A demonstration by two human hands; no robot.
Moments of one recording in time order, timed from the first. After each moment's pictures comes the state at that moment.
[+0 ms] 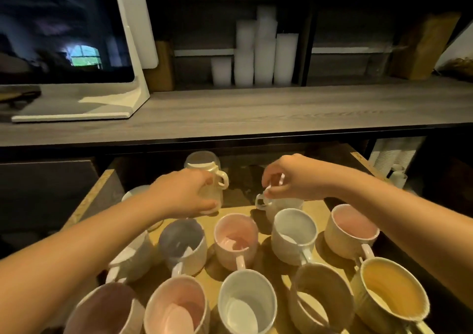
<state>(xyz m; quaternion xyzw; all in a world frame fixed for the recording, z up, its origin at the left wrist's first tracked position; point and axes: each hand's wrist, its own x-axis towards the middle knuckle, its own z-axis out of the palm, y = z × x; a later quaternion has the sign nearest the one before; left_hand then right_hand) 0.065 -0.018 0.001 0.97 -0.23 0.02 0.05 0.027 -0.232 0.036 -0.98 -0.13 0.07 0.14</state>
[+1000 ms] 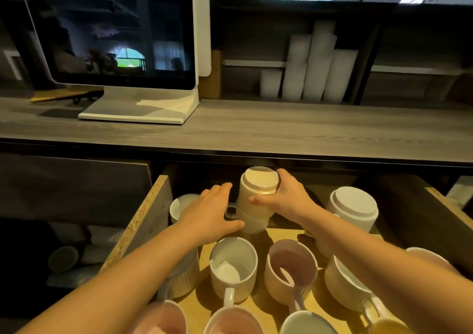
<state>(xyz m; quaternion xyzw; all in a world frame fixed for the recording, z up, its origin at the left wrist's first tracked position) 0.087 0.028 -0.040 0.97 -0.15 0.01 0.19 0.114 -0.147 -0.039 -0.90 -0.04 -0.04 0.44</state>
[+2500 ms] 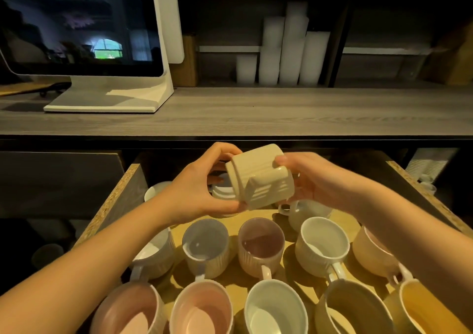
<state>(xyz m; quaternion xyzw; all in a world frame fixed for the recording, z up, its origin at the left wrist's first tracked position) 0.057 0.011 0.000 0.83 -0.33 0.00 0.45 0.041 -0.218 0.020 -0.76 -0.09 0.15 0.63</state>
